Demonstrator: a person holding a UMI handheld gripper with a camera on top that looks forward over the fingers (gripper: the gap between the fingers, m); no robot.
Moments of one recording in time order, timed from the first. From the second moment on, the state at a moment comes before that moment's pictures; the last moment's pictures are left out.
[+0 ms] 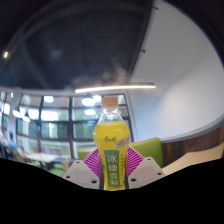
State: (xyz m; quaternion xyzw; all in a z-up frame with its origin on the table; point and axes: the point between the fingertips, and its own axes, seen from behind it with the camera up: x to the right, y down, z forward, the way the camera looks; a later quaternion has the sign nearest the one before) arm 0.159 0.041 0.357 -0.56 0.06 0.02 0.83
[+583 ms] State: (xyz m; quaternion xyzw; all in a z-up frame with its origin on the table) arm 0.266 0.134 0.095 -0.71 0.05 0.00 0.70
